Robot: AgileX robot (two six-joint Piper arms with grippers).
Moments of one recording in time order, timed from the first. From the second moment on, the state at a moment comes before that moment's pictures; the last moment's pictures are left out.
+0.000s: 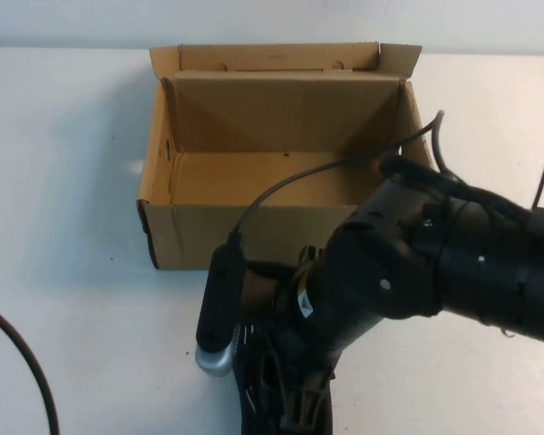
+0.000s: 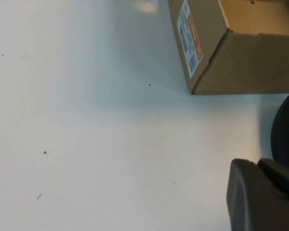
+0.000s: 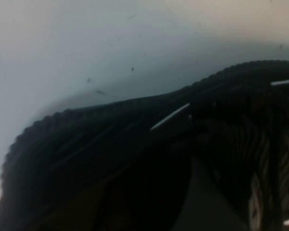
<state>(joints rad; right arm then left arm) 0.94 1.65 -1.25 0.07 0.88 -0.53 -0.19 0.55 -0.70 -0.10 0.88 -0.03</state>
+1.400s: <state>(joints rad) 0.94 1.76 -1.95 0.01 1.26 -0.01 -0.19 0.55 -0.79 -0.63 0.98 0.69</state>
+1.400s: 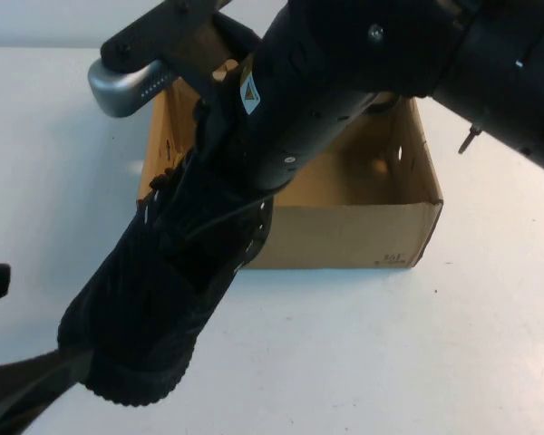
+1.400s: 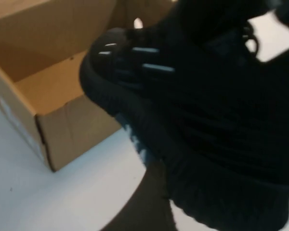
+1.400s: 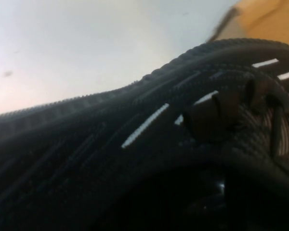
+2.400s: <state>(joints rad) 0.94 1.89 -2.15 -0.02 1.28 0.15 -0.19 0.65 -0.79 -0.70 0.88 0.98</state>
